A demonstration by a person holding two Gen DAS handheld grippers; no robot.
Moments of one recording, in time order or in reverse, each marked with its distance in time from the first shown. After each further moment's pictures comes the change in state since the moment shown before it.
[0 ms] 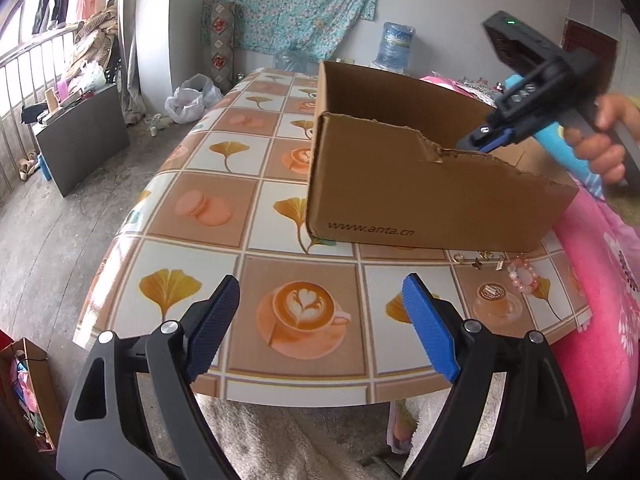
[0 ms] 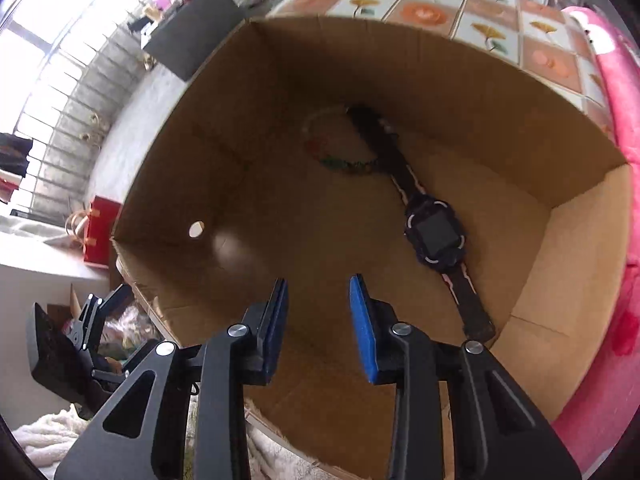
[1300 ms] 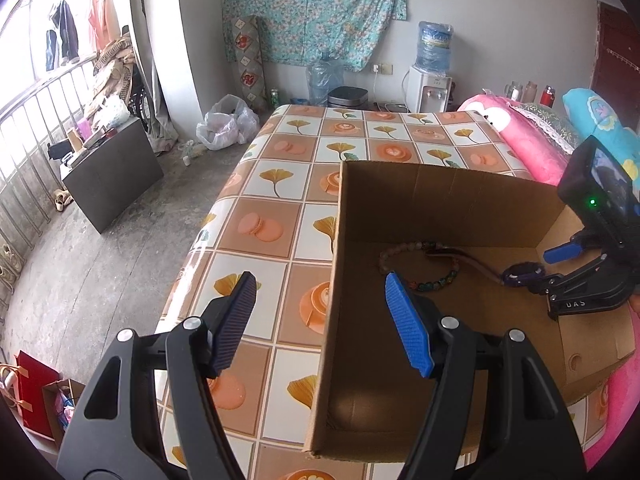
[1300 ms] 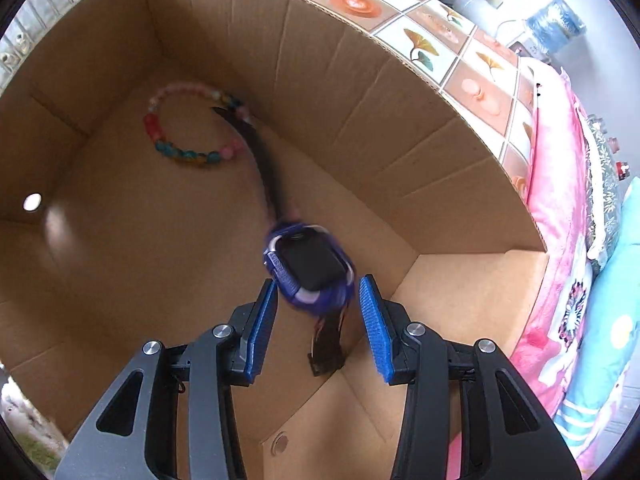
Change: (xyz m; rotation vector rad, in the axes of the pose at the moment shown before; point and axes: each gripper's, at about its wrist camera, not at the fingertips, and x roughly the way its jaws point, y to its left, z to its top) left arm 0.066 -0.014 0.161 0.034 0.004 0.216; right arm -0.001 -0.033 0.006 -0.170 0.055 -0.506
